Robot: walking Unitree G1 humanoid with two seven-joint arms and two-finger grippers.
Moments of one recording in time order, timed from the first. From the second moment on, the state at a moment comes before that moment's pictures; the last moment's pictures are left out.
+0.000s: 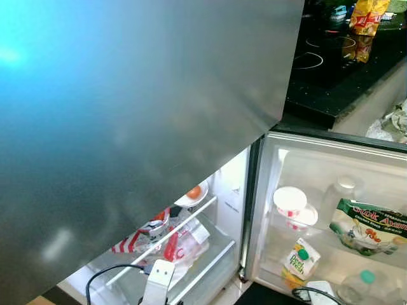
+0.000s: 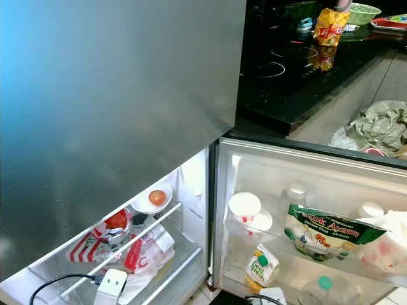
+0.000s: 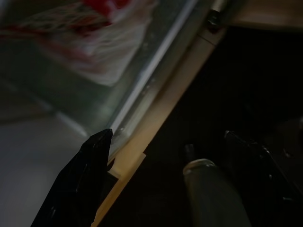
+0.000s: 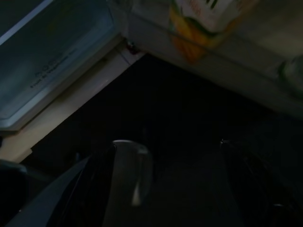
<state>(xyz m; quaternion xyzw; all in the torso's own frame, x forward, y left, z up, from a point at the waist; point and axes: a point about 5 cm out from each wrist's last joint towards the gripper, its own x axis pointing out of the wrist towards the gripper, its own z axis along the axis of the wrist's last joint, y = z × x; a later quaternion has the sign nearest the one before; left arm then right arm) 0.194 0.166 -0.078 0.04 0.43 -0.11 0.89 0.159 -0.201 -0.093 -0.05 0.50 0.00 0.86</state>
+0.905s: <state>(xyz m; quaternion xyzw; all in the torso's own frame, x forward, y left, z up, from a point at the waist) 0.197 0.170 -0.076 0.04 0.43 -0.12 0.90 0.181 -0.223 -0.080 -0.07 0.49 -0.01 0.87</state>
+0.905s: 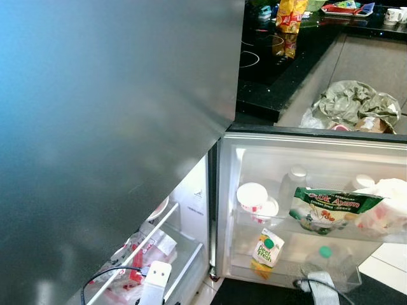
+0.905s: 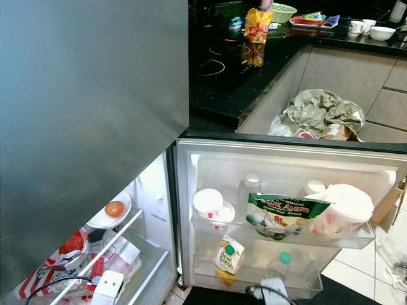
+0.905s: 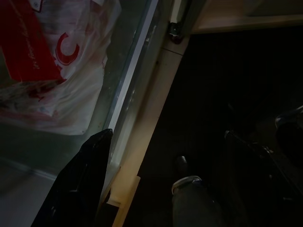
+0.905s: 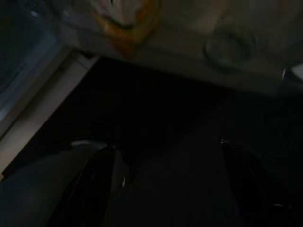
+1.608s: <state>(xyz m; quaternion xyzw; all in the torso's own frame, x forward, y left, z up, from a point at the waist) 0.198 0.165 -0.076 0.03 0.42 -0.13 0.90 0.165 -0.225 -0.087 -0.05 0.51 -0.02 0.86</state>
